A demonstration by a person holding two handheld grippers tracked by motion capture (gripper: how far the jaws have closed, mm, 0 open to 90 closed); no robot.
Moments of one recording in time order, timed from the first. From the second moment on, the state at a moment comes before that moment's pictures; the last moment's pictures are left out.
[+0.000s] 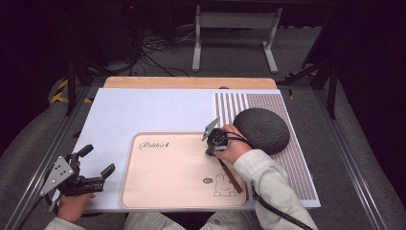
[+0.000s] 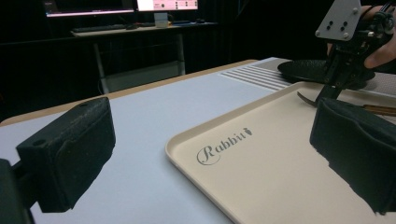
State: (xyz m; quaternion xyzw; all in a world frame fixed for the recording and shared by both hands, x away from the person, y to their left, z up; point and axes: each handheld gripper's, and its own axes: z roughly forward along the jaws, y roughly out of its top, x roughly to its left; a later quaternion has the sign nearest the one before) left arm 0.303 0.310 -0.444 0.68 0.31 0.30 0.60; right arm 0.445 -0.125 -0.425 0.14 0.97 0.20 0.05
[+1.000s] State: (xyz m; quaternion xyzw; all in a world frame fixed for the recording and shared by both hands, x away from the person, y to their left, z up) left arm 0.303 0.310 -0.445 0.68 0.31 0.30 0.60; right arm 0.458 -0.152 -0.423 0.21 0.96 0.19 0.07
